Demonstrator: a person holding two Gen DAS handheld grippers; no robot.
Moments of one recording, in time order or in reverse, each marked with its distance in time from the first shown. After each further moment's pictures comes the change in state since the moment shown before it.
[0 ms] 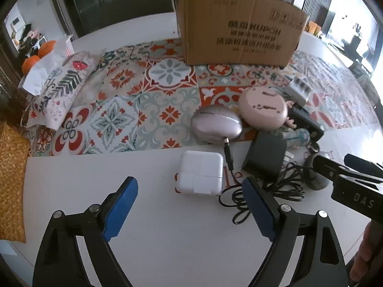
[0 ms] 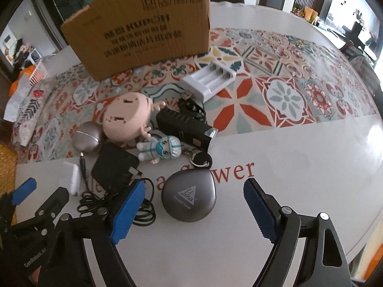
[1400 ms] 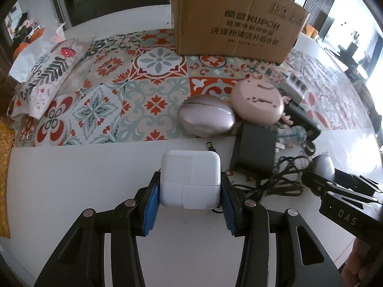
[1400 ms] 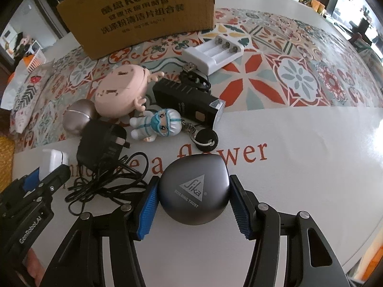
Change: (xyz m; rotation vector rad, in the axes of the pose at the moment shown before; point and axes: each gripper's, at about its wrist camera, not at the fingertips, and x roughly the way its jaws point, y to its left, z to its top) left arm 0.014 -0.004 -0.008 -0.040 0.011 -0.079; right arm 0.018 -0.001 -0.019 -0.021 0.052 0.025
